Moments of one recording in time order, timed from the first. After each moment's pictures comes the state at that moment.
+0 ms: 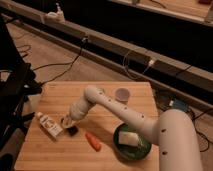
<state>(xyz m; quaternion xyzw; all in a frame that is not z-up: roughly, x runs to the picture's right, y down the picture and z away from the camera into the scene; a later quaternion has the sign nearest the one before) -0.201 0.183 0.815 -0.32 -0.48 -0.13 0.80</state>
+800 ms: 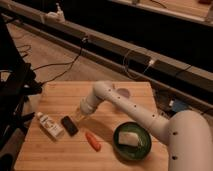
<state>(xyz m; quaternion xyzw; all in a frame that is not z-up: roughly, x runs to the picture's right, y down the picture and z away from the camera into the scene) -0.152 0.172 0.839 -0.32 -0.42 -0.12 0.84</state>
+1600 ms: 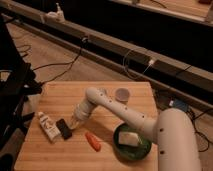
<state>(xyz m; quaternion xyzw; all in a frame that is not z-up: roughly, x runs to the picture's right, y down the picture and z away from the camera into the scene) -0.195 0.217 0.841 -0.37 -0.44 -0.13 0.81</state>
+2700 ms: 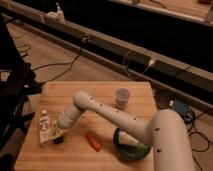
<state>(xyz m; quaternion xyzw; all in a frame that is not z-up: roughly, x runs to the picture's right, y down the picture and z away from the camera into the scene) -0.274 0.243 0.748 -0.37 -0.56 -0.16 0.73</state>
